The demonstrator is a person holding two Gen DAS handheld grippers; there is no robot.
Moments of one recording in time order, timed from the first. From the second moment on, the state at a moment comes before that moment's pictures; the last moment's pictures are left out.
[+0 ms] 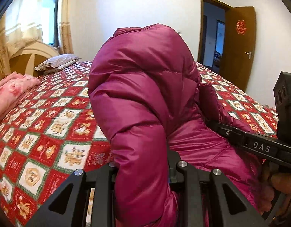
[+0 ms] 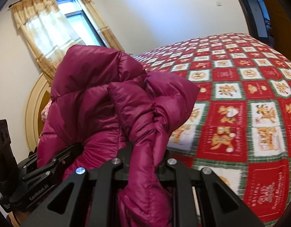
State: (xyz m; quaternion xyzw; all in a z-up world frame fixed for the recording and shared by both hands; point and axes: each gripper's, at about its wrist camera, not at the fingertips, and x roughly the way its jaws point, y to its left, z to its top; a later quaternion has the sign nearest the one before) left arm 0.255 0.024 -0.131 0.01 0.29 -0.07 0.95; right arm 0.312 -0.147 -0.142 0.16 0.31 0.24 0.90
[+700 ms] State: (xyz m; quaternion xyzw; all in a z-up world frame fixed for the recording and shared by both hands) left arm 0.250 0.066 -0.156 -0.03 0.32 -0.04 0.95; right arm 0.320 -0.098 -0.163 0.12 0.35 0.24 0.89
